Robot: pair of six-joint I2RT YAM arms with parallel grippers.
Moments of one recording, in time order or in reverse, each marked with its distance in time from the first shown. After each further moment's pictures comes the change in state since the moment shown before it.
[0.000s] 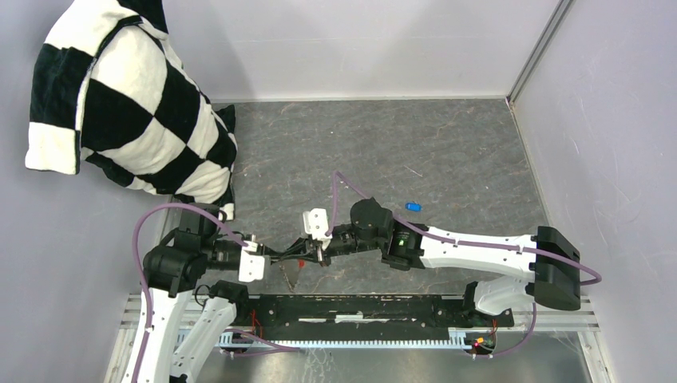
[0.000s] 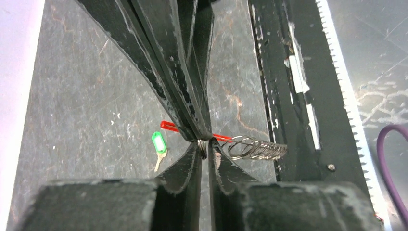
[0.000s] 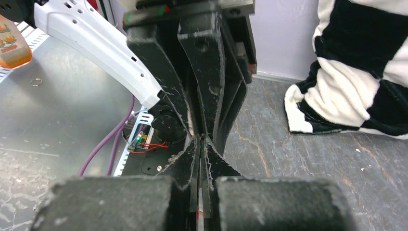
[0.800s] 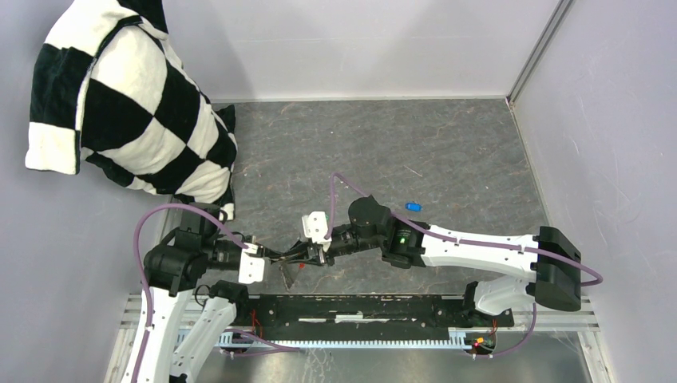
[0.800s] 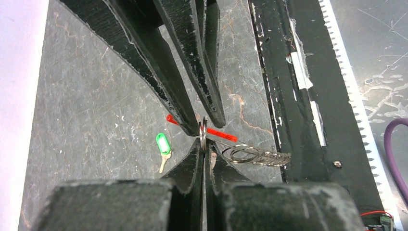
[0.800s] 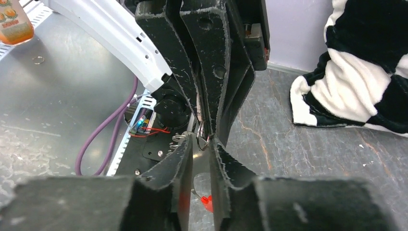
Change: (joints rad) left arm 0.000 0.005 -0.001 -0.001 0.008 0.029; right arm -0.011 -0.008 0.003 -0.077 -0.053 -0.056
